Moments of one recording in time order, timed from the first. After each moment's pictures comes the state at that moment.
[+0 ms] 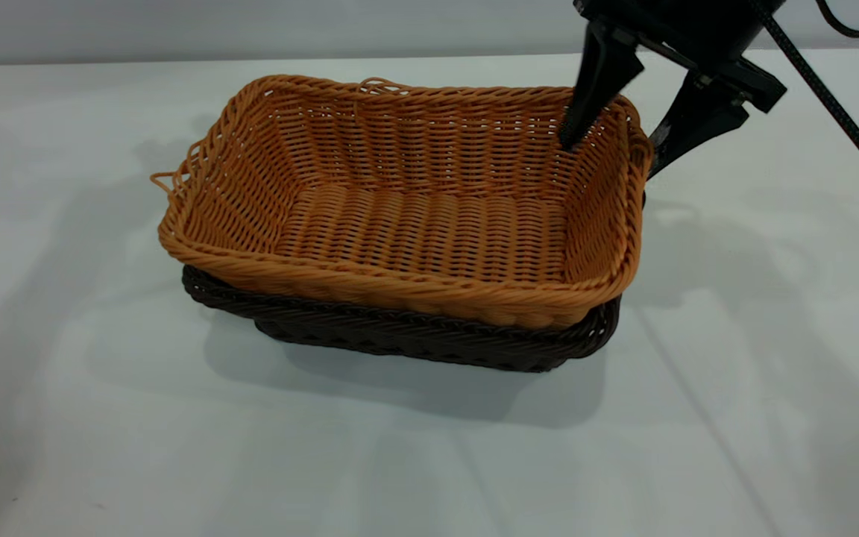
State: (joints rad) left arm -0.12 2.18 -1.79 -0.34 0.68 0.76; right arm 0.21 2.15 -1.41 0.69 0.97 -0.29
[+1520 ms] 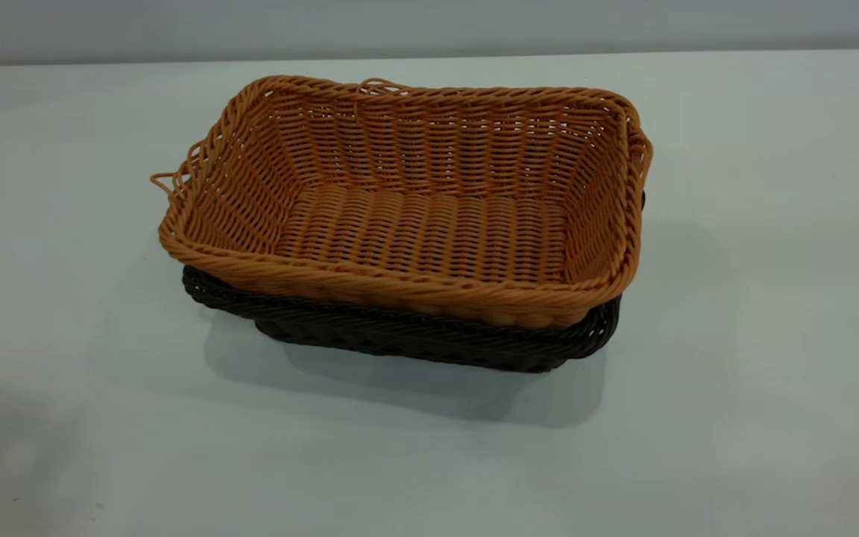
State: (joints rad) left arm -0.12 1.04 -1.37 -0.18 1.17 0.19; right arm 0.18 0.54 -0.85 0.57 1.16 -0.30
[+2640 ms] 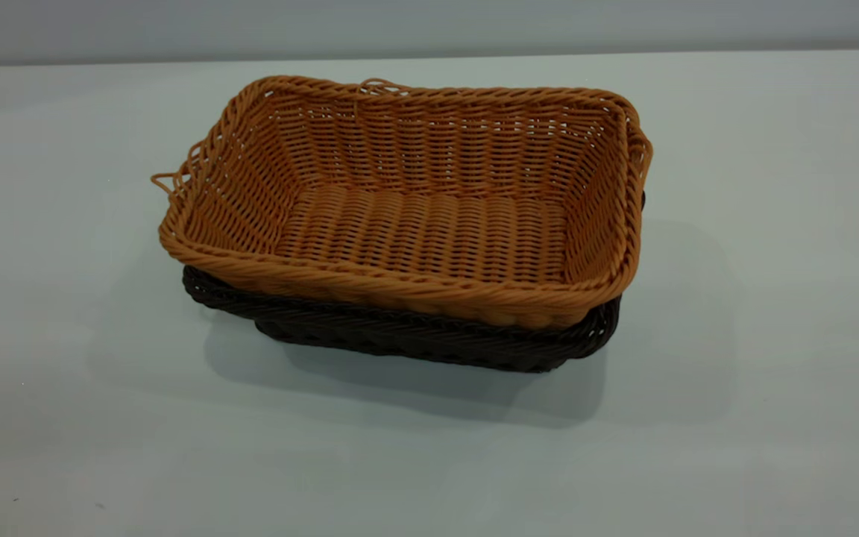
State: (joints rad) left arm -0.12 0.11 -0.52 -0.17 1.16 0.18; right arm 0.18 -0.02 -0.47 0.23 1.16 -0.19
